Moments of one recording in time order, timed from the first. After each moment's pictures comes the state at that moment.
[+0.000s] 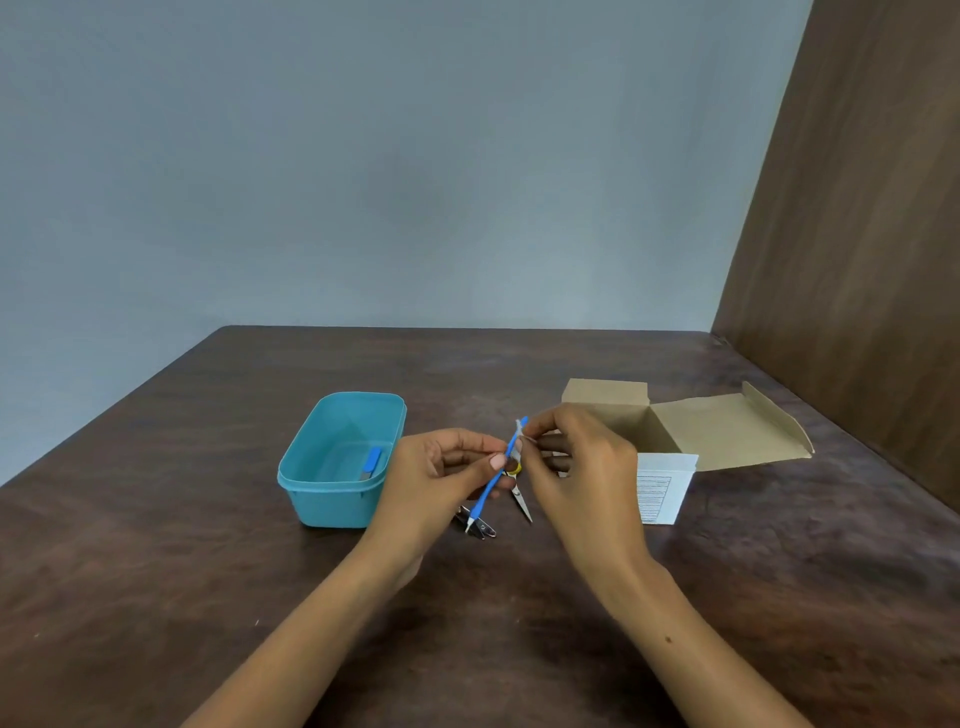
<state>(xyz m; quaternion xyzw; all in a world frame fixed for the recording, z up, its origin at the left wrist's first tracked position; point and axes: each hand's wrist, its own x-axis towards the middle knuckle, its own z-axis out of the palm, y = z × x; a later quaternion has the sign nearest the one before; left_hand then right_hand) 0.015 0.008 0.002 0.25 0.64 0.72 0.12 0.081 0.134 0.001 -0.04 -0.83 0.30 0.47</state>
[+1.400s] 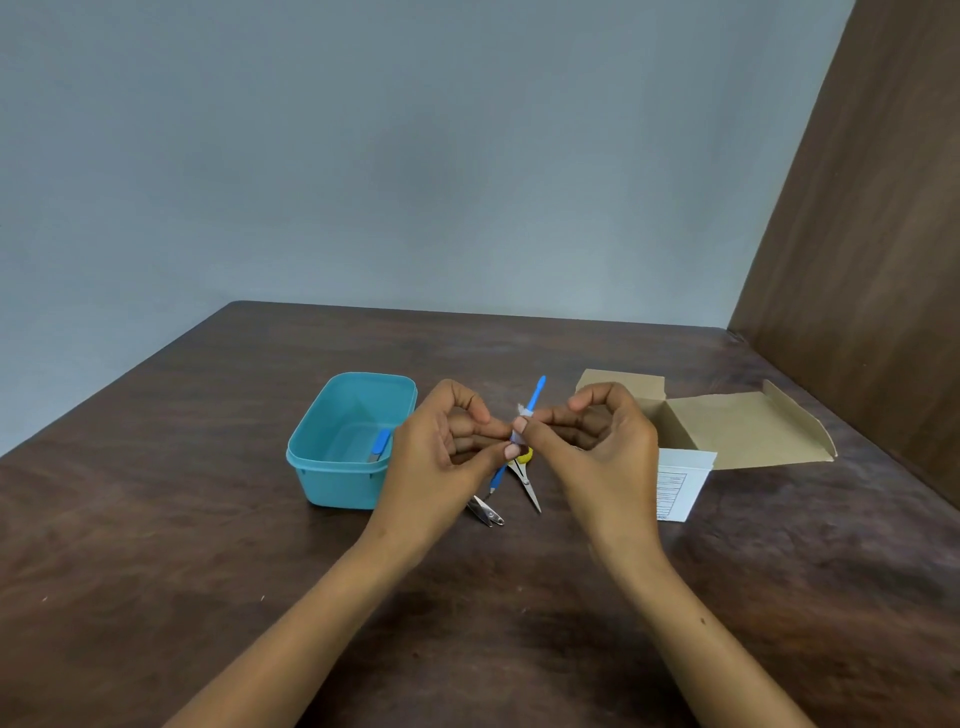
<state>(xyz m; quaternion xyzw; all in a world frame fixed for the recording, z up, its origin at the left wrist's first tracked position) 0.021 -0.001 0.011 0.32 0.66 0.68 0.01 0.085 0.118 0.022 -0.10 -0.67 0.63 0.38</state>
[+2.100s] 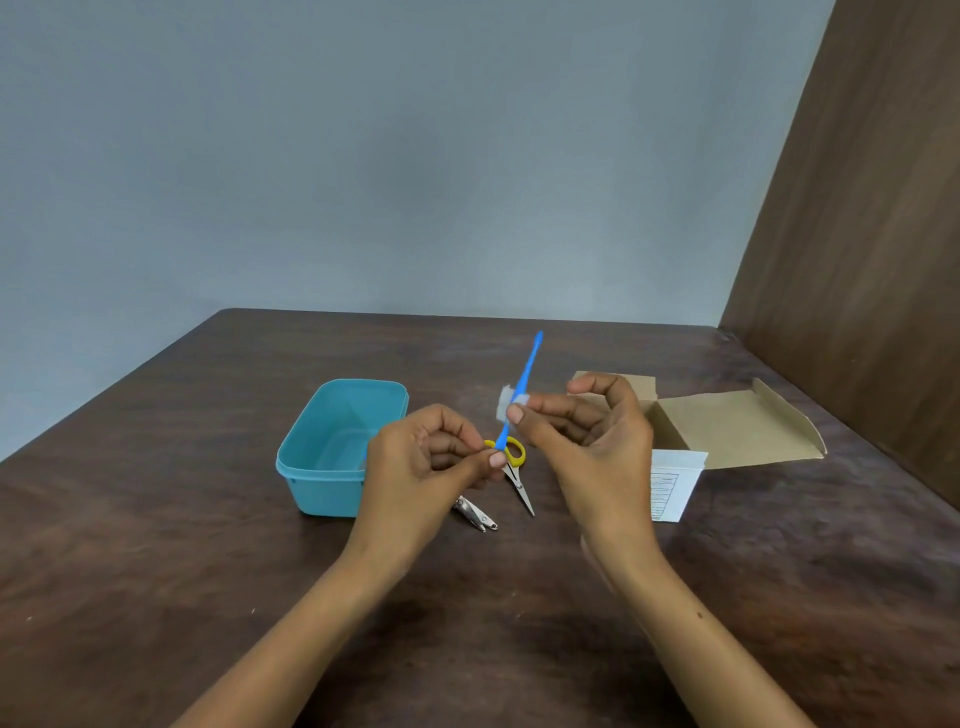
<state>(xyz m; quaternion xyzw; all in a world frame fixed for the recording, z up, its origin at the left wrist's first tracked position) 0.023 -0.004 0.012 0.27 0.66 0.70 0.02 0.086 0.118 0.029 -0.06 -0.61 0.70 0.38</state>
